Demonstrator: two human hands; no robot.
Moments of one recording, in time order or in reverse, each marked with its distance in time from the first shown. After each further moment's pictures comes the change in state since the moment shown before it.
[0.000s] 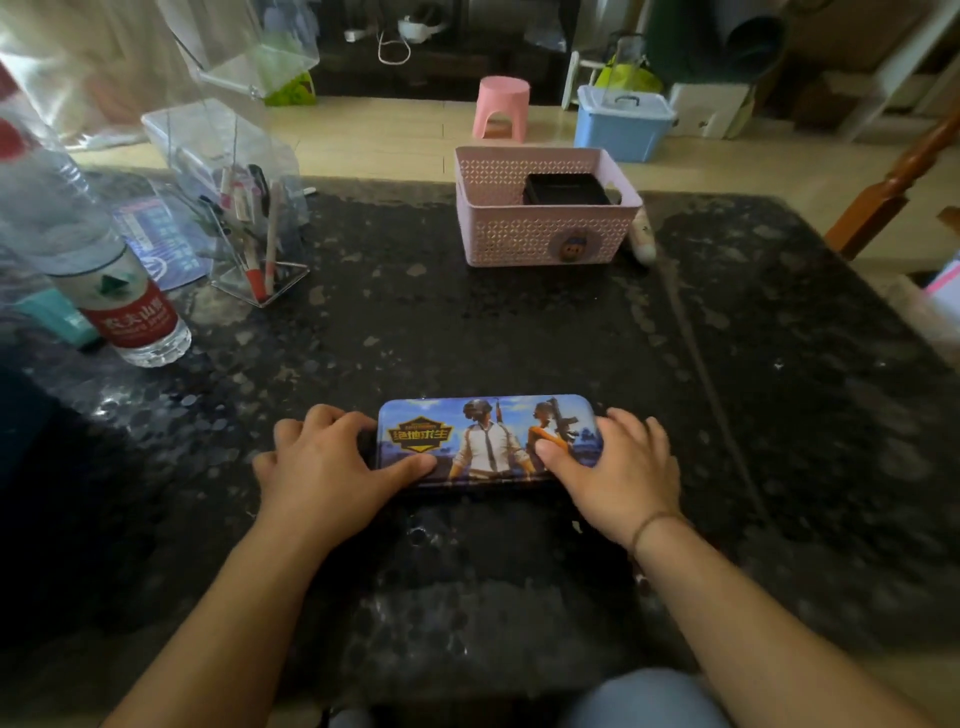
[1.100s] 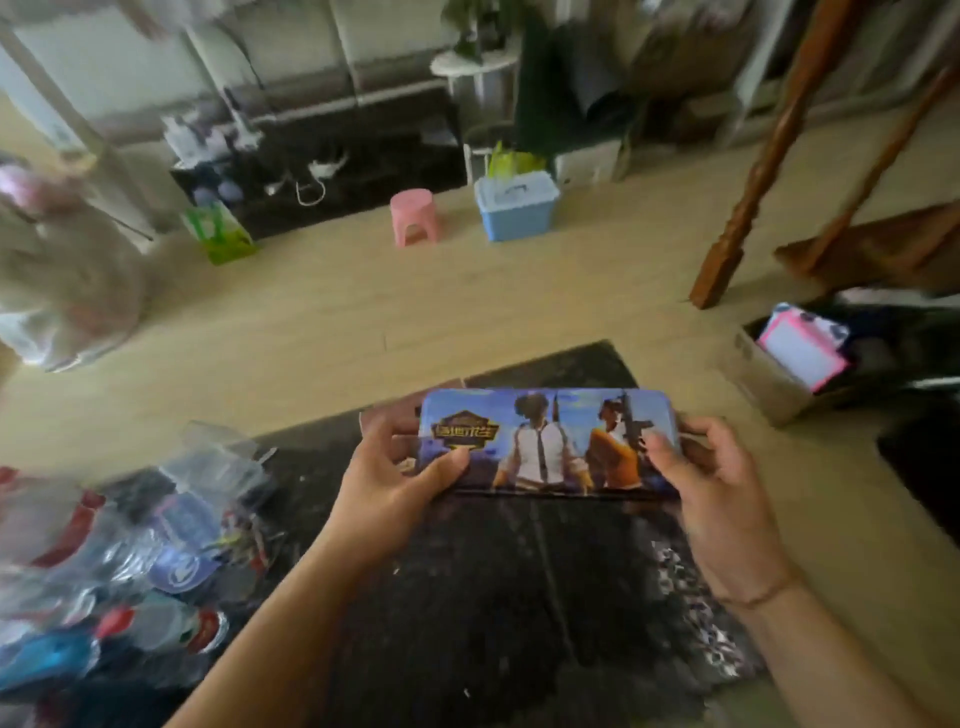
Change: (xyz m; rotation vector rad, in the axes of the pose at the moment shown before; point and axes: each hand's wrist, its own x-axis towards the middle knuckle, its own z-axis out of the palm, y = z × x) left_hand 0.003 0.391 -0.344 -0.974 -0.259 0.201; right_hand 0.038 0.021 -0.507 1.320 0.221 0.071
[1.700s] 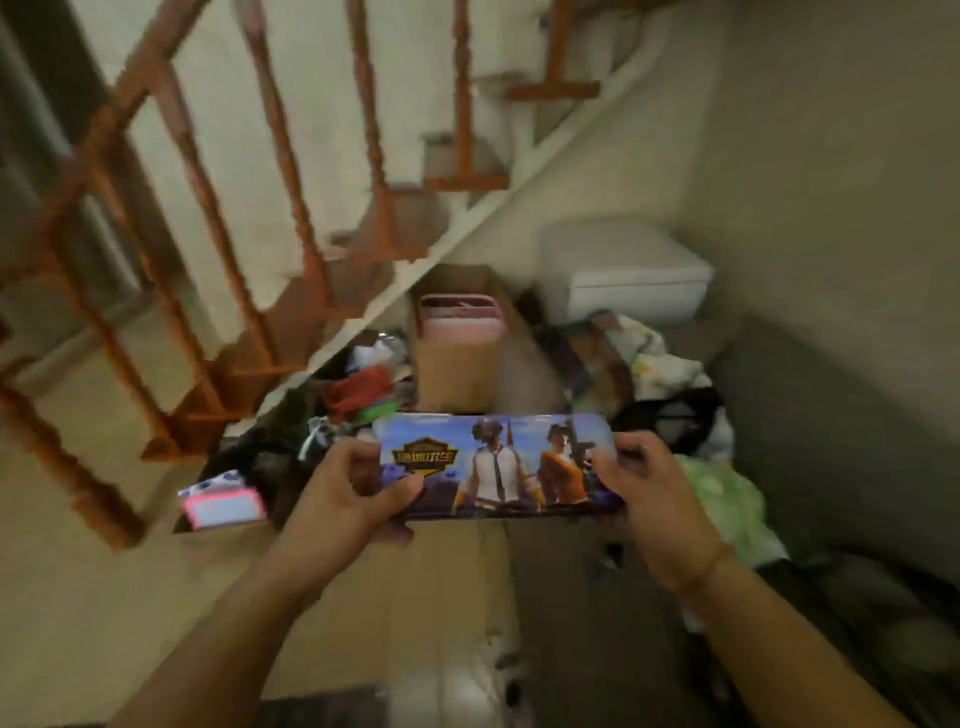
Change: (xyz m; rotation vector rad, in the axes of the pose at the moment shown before) left_hand -0.198 0.202 0.411 0.105 -1.358 0.314; right_hand -0.317 -0.155 -0.344 0.016 1.242 -0.168
